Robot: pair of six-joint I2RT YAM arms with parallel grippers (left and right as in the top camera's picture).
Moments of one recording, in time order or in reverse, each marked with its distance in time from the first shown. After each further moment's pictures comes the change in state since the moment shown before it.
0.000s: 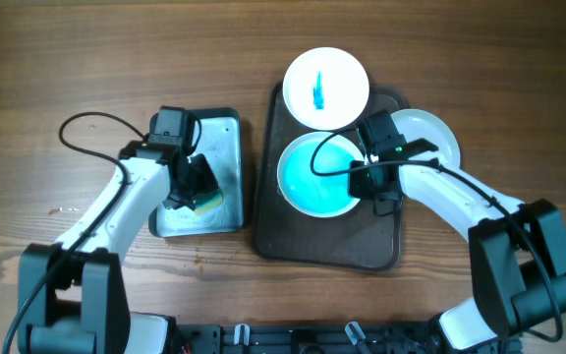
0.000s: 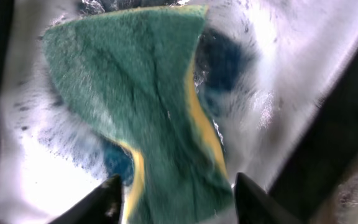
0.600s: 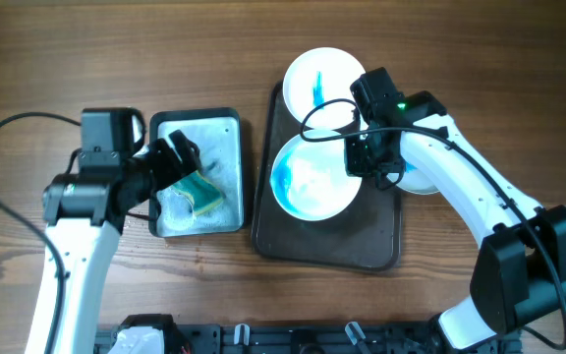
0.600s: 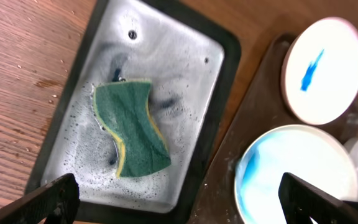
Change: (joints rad) left arm 0.132 -0.407 0.099 -0.136 0.100 0.032; right arm 0.014 0.010 0.351 -0.368 -0.026 -0.087
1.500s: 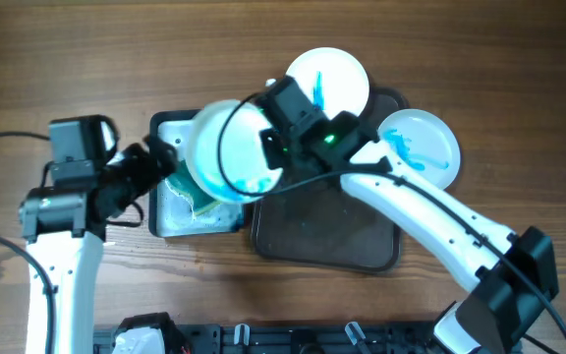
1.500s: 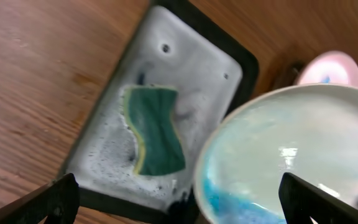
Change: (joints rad) left arm 0.133 -0.039 0.000 -0.046 0.022 -0.016; right arm 0.393 0.000 0.208 0.254 0.237 0.042
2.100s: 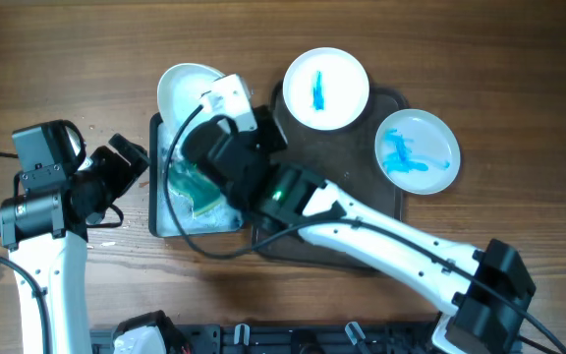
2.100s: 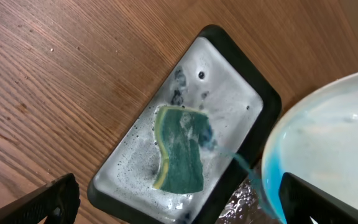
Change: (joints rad) left arm 0.153 0.000 0.000 -0.011 0.000 -0.014; right arm 0.269 0.030 0.005 0.394 0.695 -0.250
